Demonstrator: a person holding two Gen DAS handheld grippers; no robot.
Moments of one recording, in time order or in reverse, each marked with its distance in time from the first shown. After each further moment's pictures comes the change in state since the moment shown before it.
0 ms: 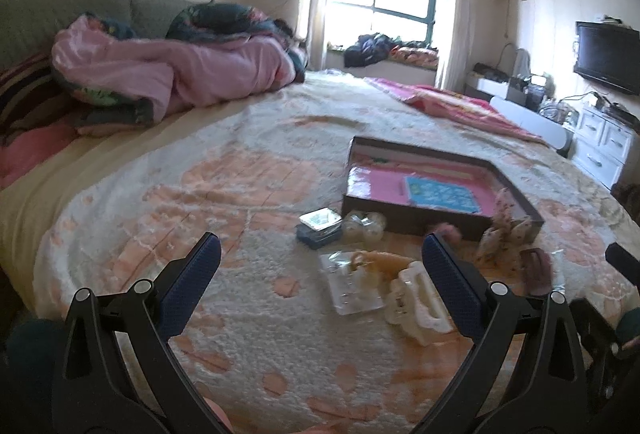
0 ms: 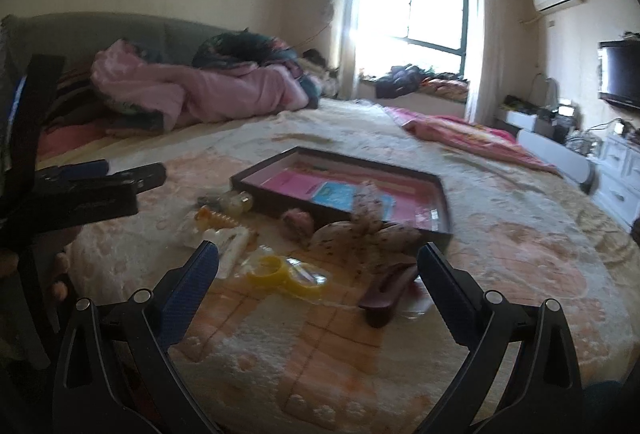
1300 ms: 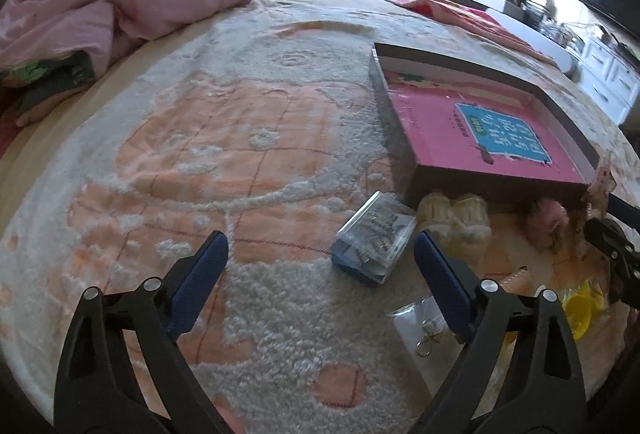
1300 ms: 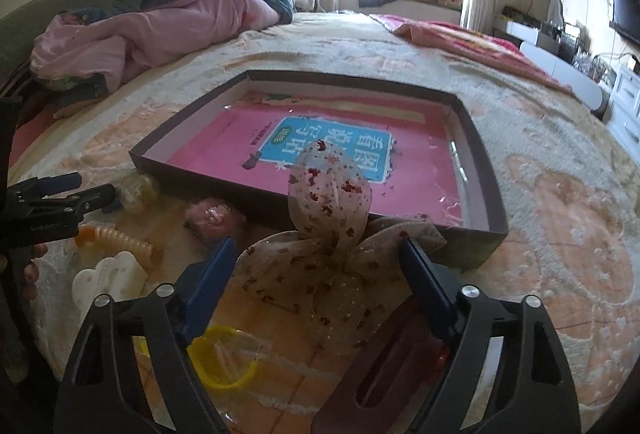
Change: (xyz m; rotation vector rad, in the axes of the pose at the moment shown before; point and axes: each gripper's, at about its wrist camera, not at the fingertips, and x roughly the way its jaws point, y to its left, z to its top) left arm 0.141 0.031 0.018 0.121 0.335 -0.081; right arm 0.150 -0.057 0.016 0.139 0.335 -0.012
